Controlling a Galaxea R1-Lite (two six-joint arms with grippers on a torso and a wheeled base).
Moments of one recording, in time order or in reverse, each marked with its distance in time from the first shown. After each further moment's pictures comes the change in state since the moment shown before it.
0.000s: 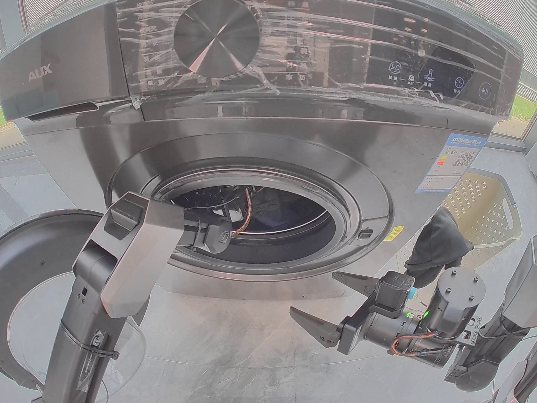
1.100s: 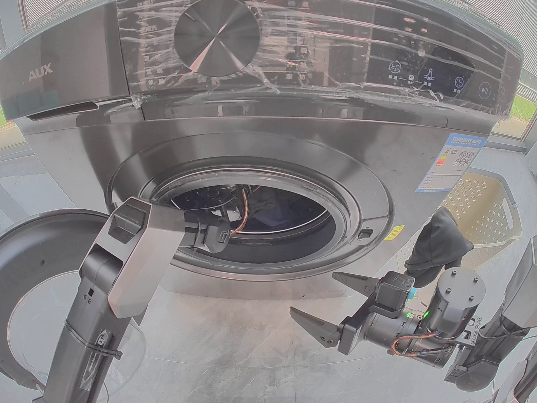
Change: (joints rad) left arm 0.021 0.053 -0.074 -0.004 0.015 -0.003; right arm 0.000 0.000 0.002 0.000 0.000 0.000
